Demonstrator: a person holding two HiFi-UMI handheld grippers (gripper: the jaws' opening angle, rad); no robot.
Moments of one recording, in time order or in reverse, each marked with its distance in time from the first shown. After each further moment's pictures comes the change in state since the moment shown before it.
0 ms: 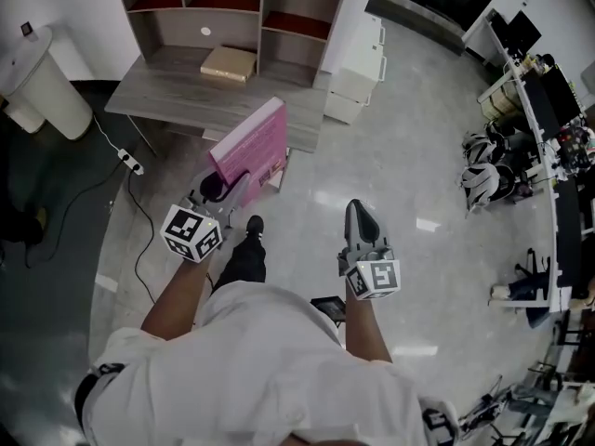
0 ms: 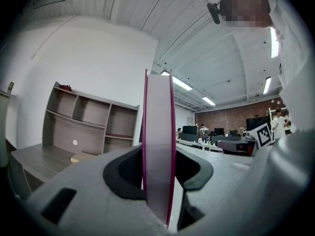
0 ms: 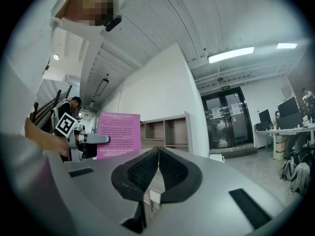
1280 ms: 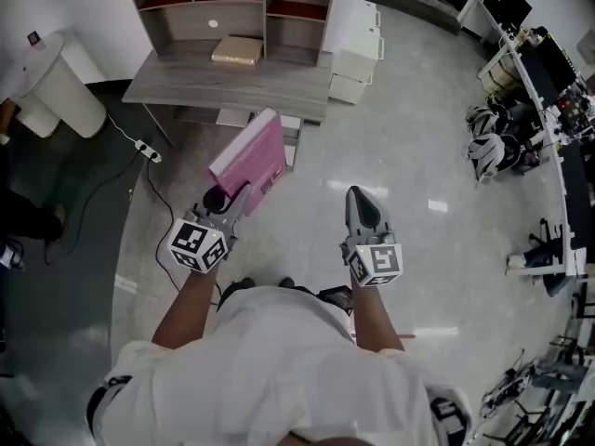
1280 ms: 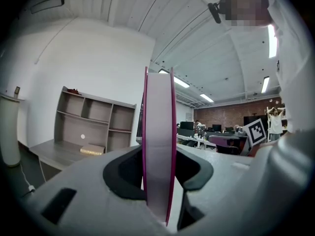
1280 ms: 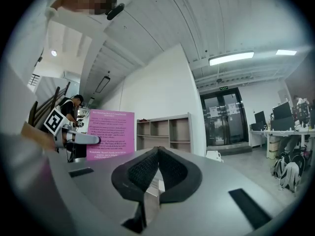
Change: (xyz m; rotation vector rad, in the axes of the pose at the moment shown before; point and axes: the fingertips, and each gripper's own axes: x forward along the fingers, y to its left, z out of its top) left arm -0.141 -0.069 -0.005 -0.004 0.058 0.010; right arm -0.090 0.090 0.013 -0.007 0.046 -0.042
